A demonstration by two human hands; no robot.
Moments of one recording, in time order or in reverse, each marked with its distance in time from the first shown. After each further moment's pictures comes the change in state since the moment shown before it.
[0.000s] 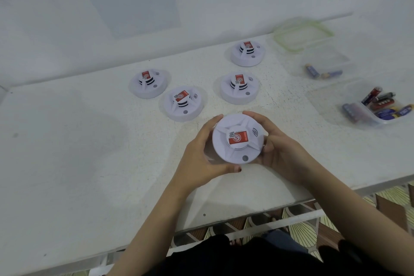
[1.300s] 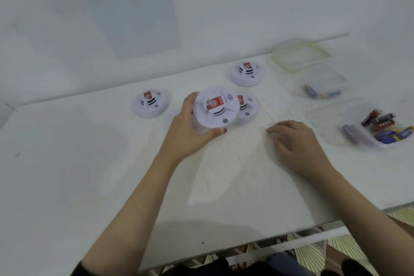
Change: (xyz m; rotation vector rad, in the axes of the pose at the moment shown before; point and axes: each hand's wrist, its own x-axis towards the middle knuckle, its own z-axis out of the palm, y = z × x) left_hand 0.075 0.027 -0.046 0.133 0.116 0.028; right_hand 0.023 -0.018 -0.060 -1.390 0.544 -0.439
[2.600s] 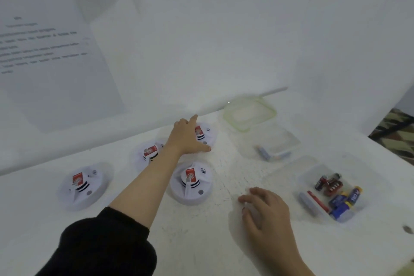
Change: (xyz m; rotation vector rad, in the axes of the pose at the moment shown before) left_hand 0.229 -0.016 0.091 0.639 -0.318 -0.046; right_hand 0.007 0.015 0.009 0.007 0.278 0.283
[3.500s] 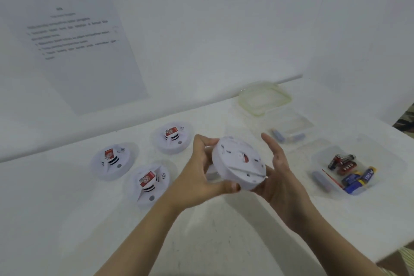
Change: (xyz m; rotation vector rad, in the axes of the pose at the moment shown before) left_hand -0.185 0.026 -0.008 -1.016 -0.088 0.282; right_hand 0.022 -0.050 -0.037 1.299 -0.511 0.388
